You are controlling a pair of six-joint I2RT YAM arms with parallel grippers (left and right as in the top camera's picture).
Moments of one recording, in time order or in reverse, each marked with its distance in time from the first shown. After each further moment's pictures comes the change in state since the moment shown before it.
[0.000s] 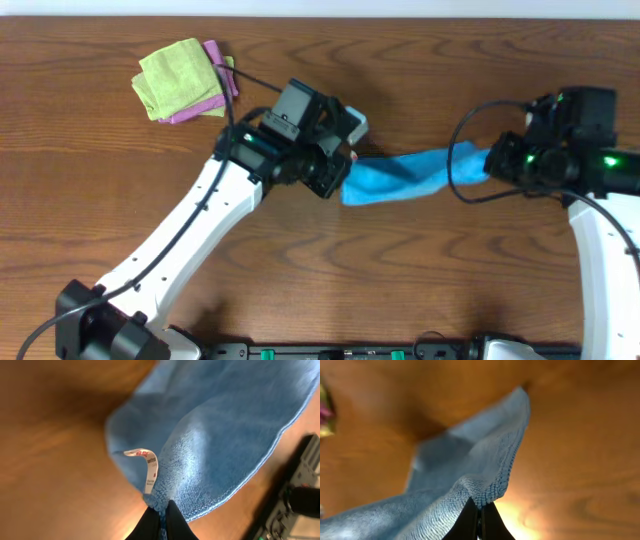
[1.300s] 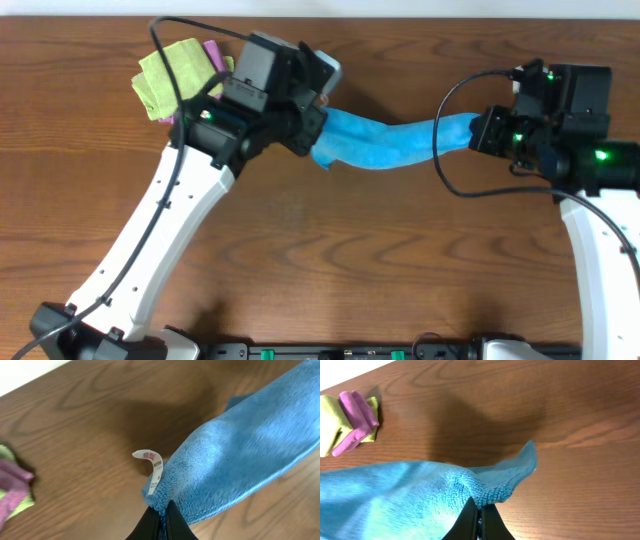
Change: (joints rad) left arm 0.108 -0.010 0.210 -0.063 -0.195 0.083; right arm 0.107 0.026 0.062 0.129 -0.029 0.001
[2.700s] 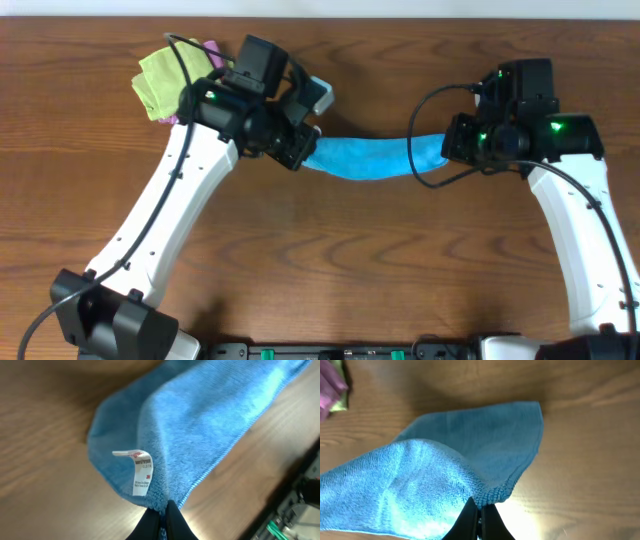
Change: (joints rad) left arm 0.032 0.092 0.001 -0.212 0.197 0.044; right arm 0.093 0.127 0.000 -0.109 0.040 0.051
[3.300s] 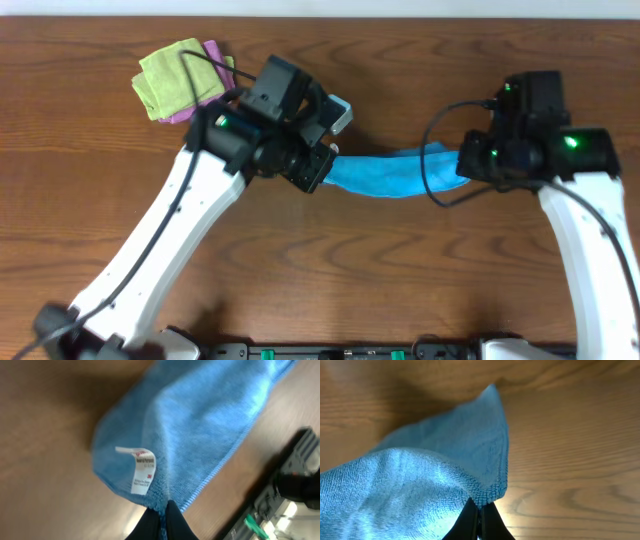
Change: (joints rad) left arm -0.098 -0.140 -0.071 0.040 -0.031 -0.111; right arm 0.000 -0.125 0.000 -0.124 0.169 -0.038
